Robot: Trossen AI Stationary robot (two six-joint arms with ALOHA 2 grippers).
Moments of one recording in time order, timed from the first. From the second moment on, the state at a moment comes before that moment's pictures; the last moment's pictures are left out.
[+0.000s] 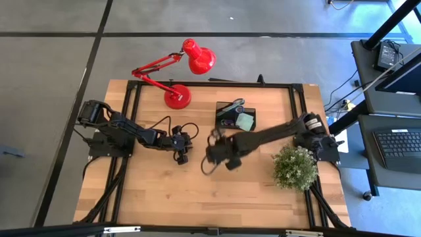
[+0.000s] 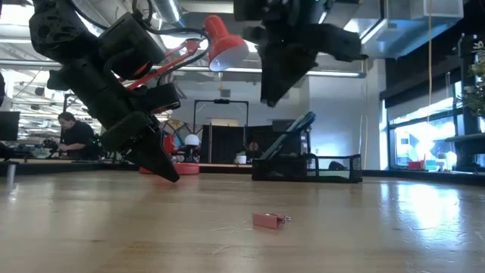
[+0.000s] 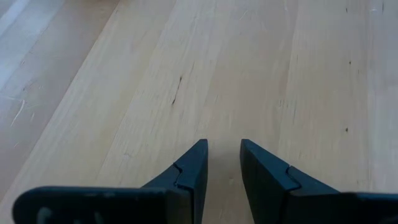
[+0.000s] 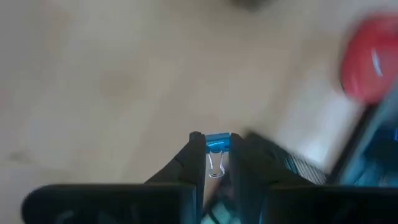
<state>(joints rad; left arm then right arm) -0.10 1.58 0.48 0.26 -0.30 -0.27 0.23 1.97 1.67 -1.00 0.40 -0.35</state>
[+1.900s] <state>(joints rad) -0.10 1.58 0.48 0.26 -0.30 -0.27 -0.01 1.96 1.57 -0.88 0.22 -0.10</state>
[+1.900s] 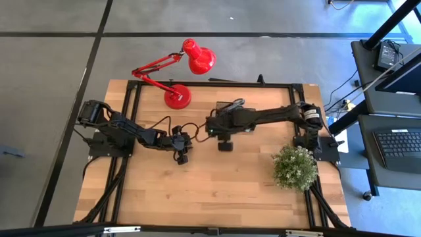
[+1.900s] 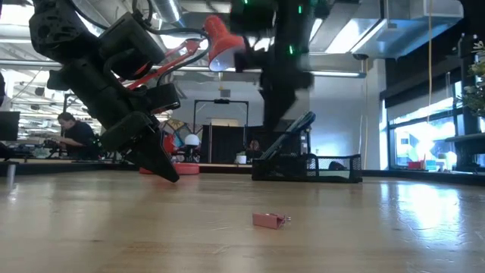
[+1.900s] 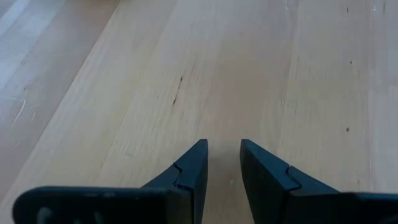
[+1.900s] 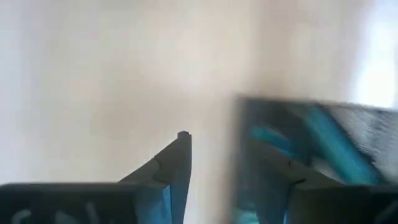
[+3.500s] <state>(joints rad) -0.10 1.58 0.48 0.27 -0.30 -0.27 0.46 1.99 1.21 0.07 -0.06 -0.21</state>
